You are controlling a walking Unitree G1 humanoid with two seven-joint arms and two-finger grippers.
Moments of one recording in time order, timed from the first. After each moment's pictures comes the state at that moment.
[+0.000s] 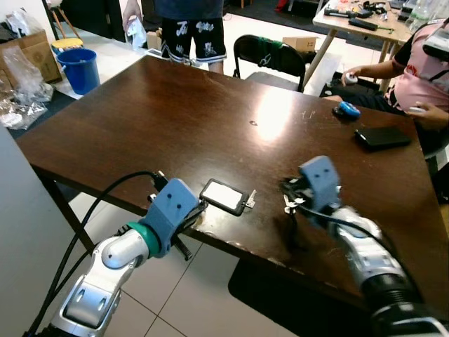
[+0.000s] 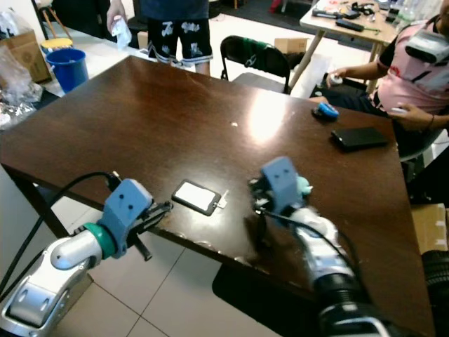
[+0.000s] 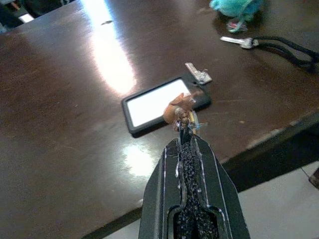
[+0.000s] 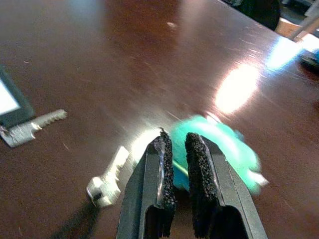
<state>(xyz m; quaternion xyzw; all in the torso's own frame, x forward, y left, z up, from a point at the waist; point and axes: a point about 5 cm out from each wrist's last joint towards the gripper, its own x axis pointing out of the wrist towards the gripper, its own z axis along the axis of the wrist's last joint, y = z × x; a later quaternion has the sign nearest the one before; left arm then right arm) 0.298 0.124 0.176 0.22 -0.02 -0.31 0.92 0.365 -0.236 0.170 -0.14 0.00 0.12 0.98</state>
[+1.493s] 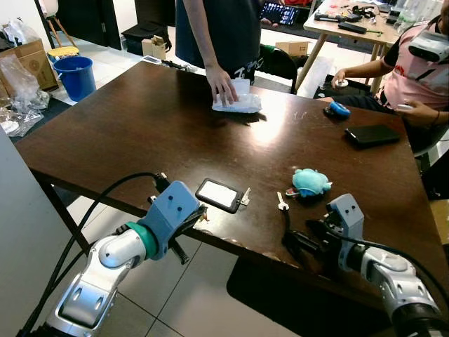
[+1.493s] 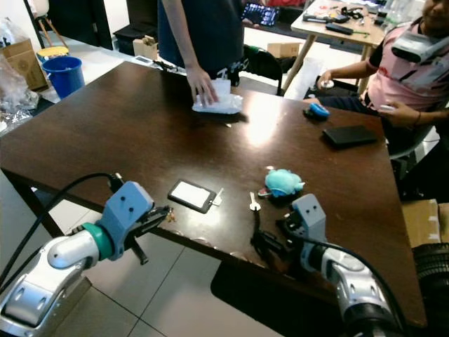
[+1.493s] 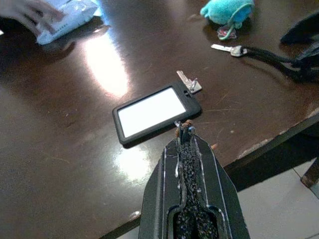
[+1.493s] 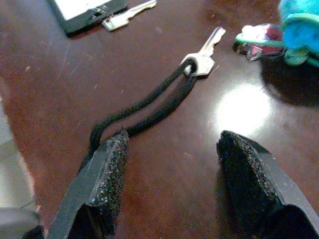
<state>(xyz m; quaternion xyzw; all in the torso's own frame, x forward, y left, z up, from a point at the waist) 0.298 0.121 0.180 0.21 -0.02 -0.32 0.92 0.326 -0.252 0.112 -0.04 0.13 0.29 0.95</state>
